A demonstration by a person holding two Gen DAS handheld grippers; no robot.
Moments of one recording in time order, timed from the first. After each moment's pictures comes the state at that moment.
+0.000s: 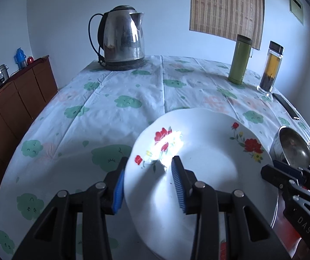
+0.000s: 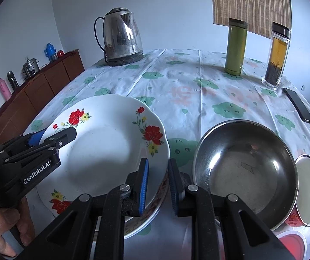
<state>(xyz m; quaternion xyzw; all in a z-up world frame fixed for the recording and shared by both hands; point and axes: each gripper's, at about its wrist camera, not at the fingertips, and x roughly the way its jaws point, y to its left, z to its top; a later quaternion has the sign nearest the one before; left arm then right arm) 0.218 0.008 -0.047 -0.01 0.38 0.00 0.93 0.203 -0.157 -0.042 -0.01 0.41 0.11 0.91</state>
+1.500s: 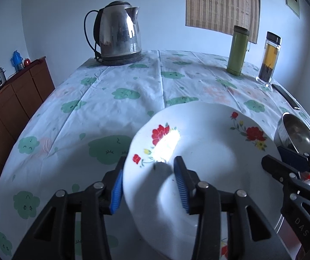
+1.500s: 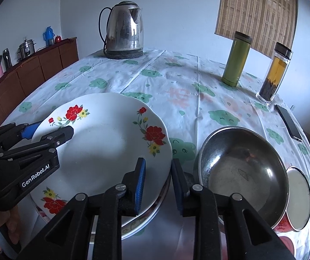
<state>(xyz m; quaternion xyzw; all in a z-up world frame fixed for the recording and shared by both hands) 0.215 0.008 -0.060 0.00 0.39 0.00 0.92 0.196 -0.138 -0.045 -0.08 0.39 0.08 0.91</state>
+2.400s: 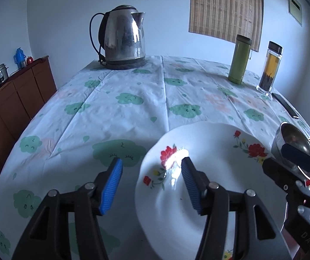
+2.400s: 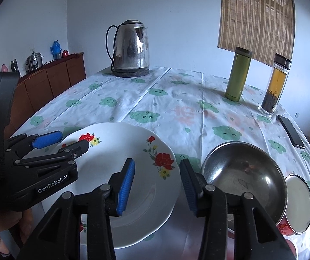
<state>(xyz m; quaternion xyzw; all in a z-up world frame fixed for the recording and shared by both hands) 0.212 0.015 -0.053 -0.02 0.37 0.00 0.93 0.186 -0.135 -0.031 -0.07 0.34 0.11 0.93</state>
